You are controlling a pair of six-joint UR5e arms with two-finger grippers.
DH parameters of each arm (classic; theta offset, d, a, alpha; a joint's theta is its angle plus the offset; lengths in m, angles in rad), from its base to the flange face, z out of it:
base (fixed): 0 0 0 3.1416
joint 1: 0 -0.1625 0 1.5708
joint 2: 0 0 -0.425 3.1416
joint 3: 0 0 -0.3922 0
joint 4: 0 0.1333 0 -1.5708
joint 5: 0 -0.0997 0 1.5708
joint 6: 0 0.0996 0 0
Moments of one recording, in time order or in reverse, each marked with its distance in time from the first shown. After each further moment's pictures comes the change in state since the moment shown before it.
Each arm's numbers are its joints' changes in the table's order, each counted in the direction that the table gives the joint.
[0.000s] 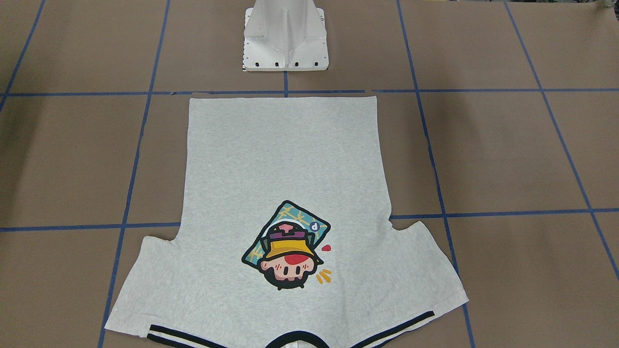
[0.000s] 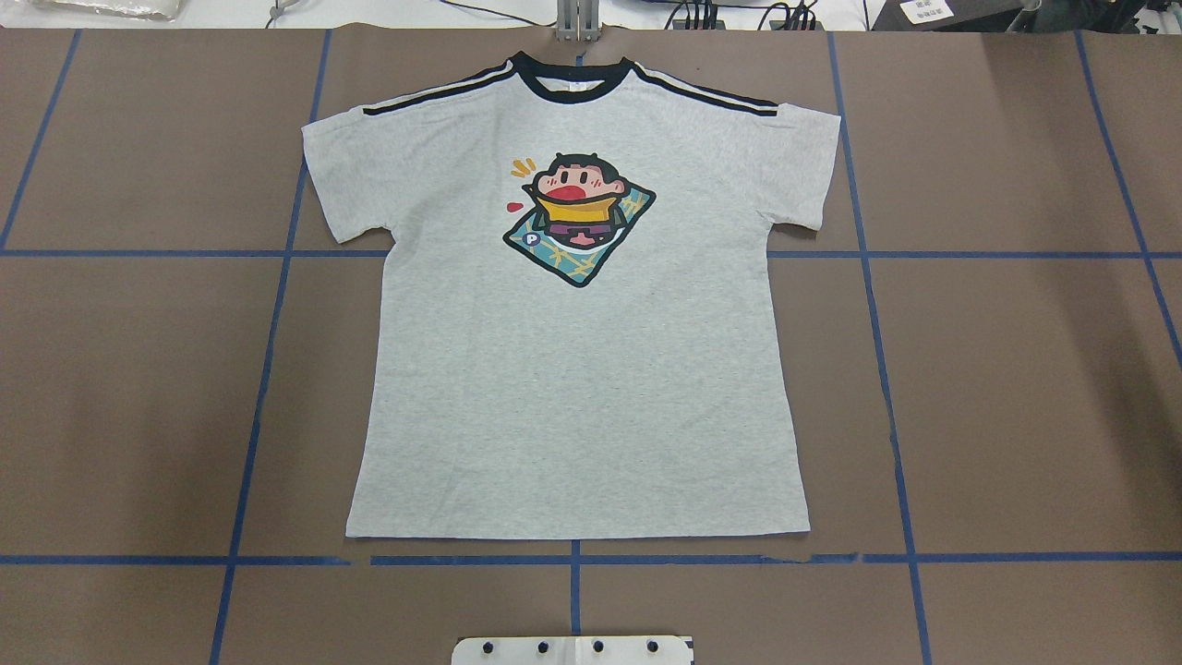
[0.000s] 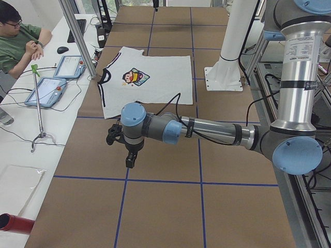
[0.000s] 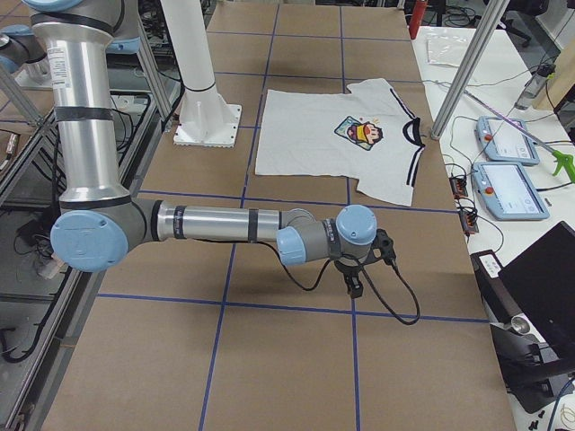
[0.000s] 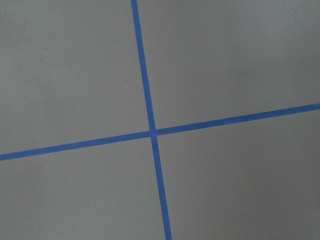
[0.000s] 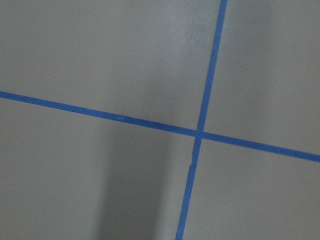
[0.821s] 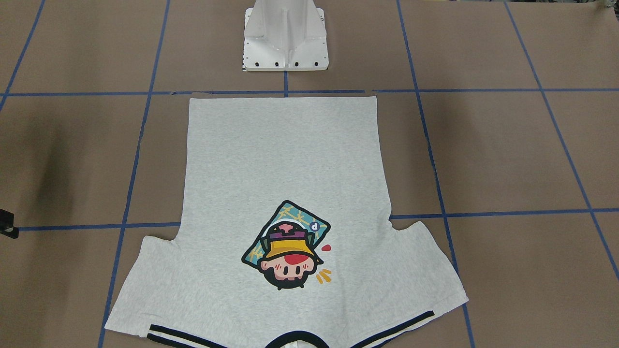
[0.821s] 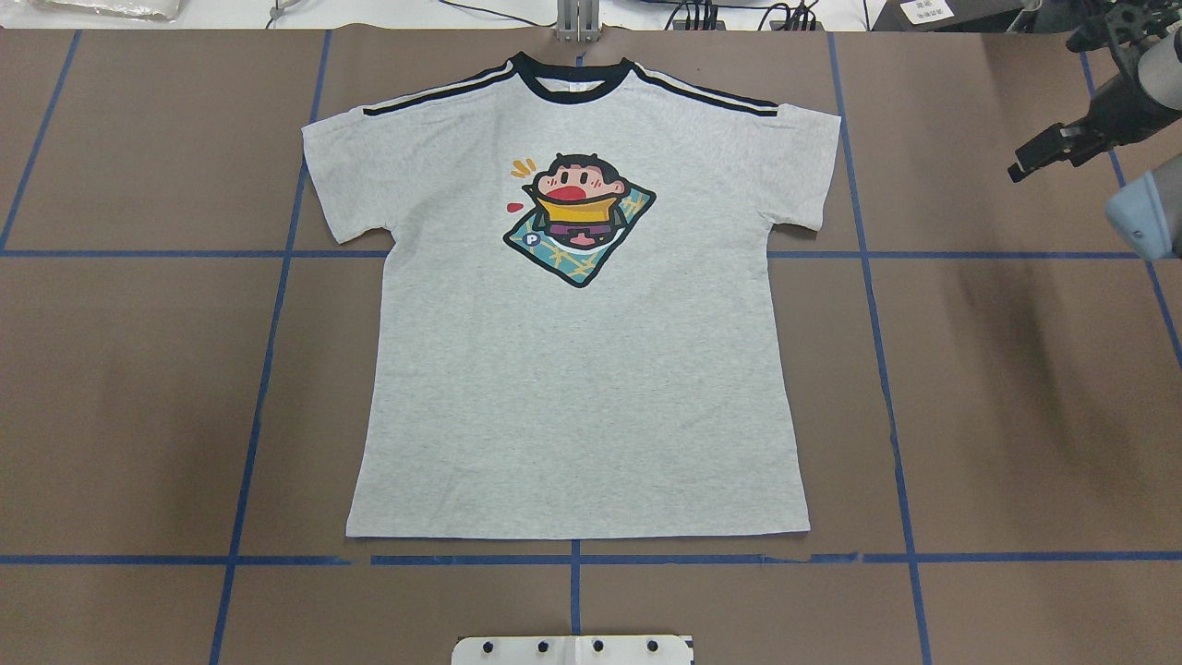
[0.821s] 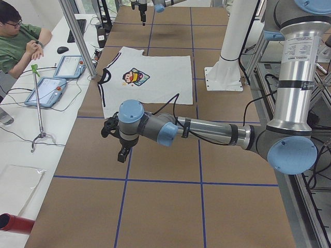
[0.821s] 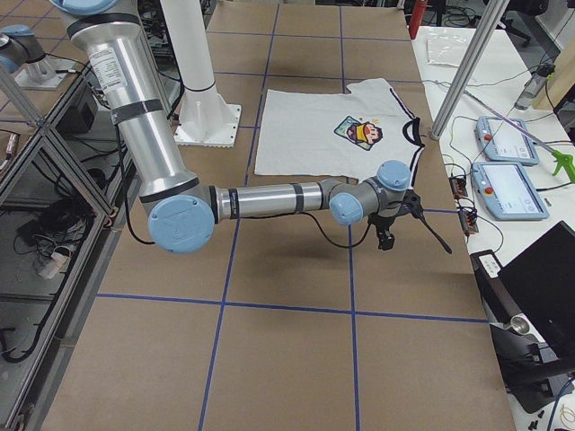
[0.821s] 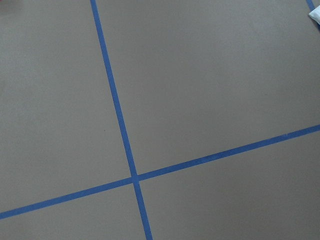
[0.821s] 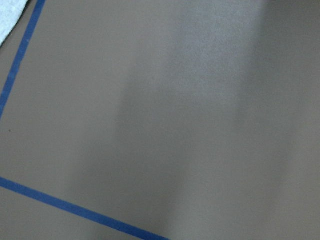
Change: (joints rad) left arm 0.000 0.031 0.037 -0.136 0.012 -0.003; right arm 0.212 -0.256 -0.134 0.095 0.102 0.313
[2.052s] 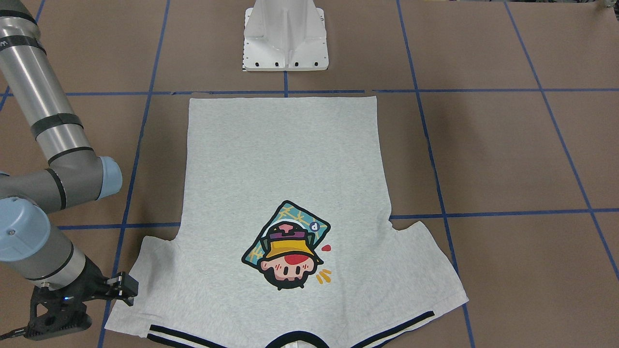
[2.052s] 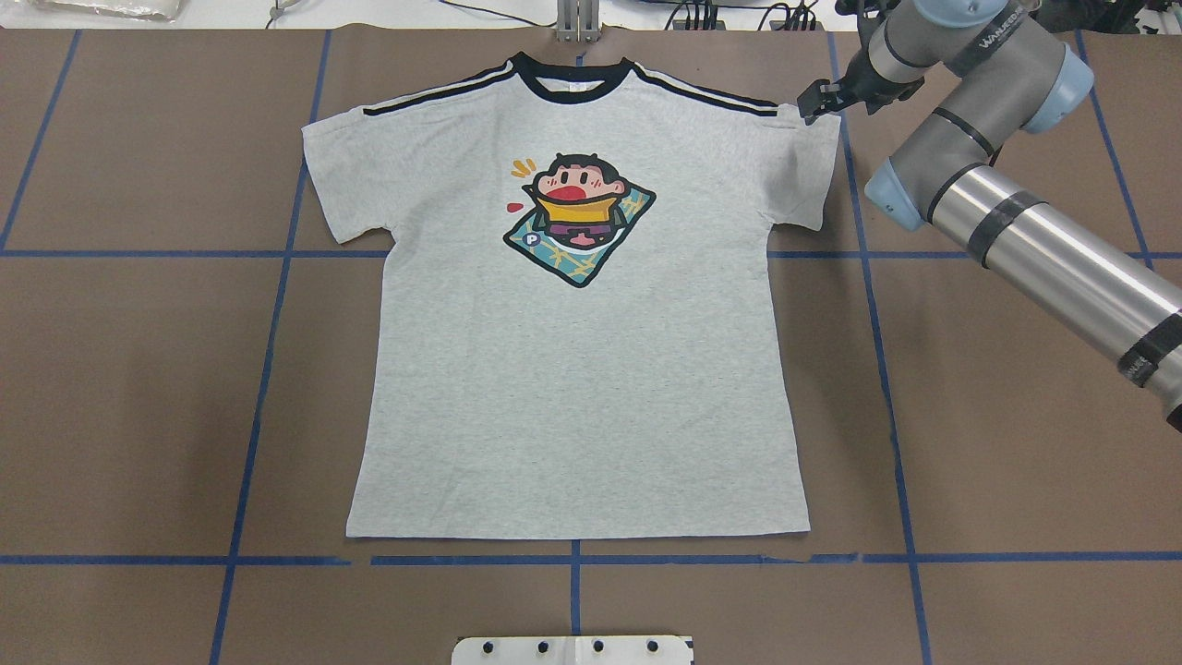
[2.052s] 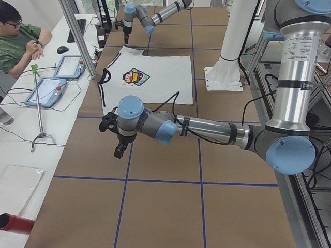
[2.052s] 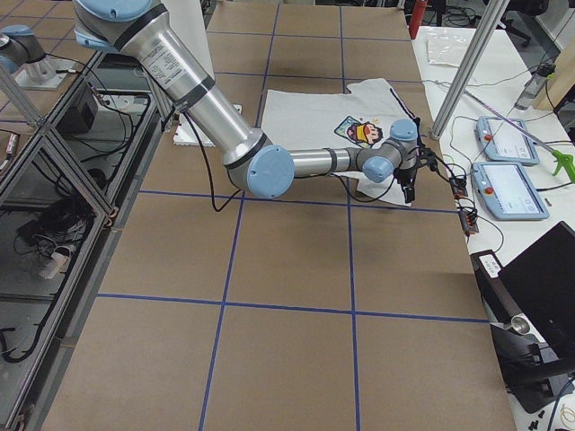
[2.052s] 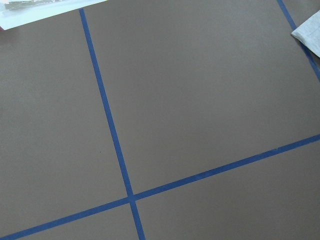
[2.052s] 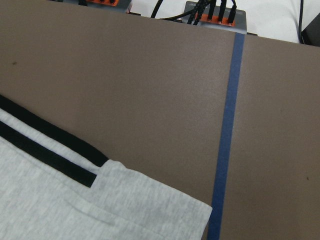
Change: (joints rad) left arm 0.008 0.014 -0.013 -0.028 0.007 -0.004; right arm 0.206 -0.420 -0.495 0.333 0.296 0.346
